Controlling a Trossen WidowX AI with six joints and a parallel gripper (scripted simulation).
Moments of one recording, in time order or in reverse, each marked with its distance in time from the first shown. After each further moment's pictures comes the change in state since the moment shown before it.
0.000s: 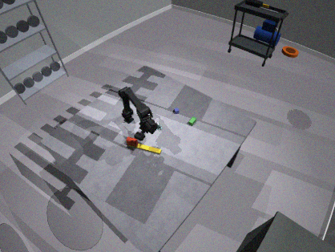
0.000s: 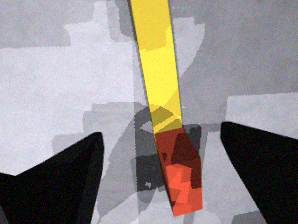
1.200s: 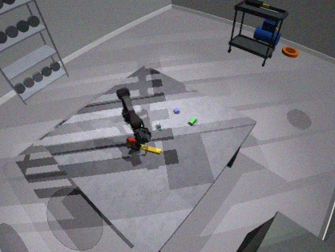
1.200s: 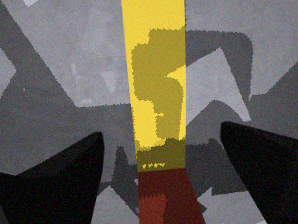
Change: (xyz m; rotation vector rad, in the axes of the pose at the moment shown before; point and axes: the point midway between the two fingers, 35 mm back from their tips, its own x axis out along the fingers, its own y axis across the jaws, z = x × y) arm 0.092 -0.021 -0.022 -0.112 -0.086 0.079
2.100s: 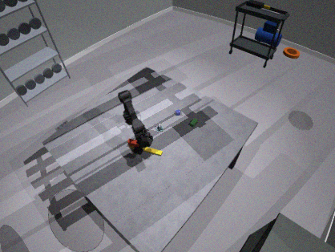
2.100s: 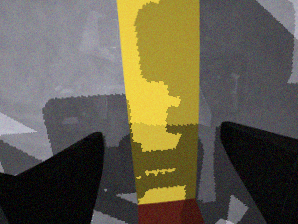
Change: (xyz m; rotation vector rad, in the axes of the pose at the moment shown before) arm 0.030 0.000 0.000 0.000 -0.005 -0.005
